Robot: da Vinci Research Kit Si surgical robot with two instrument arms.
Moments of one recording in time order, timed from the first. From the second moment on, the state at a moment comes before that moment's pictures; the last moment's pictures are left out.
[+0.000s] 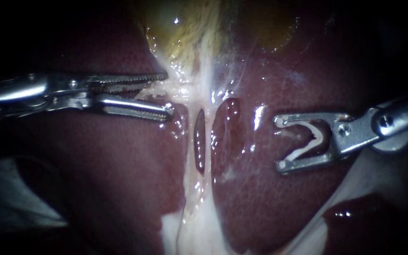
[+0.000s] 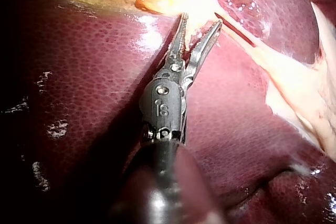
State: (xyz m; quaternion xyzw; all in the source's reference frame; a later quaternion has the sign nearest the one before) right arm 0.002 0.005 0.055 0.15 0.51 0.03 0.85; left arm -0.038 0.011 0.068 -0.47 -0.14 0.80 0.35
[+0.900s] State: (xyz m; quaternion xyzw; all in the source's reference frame) right arm 0.002 0.005 0.055 0.15 0.51 0.03 0.85; left arm -0.037 0.011 0.066 -0.43 -0.19 0.79 0.38
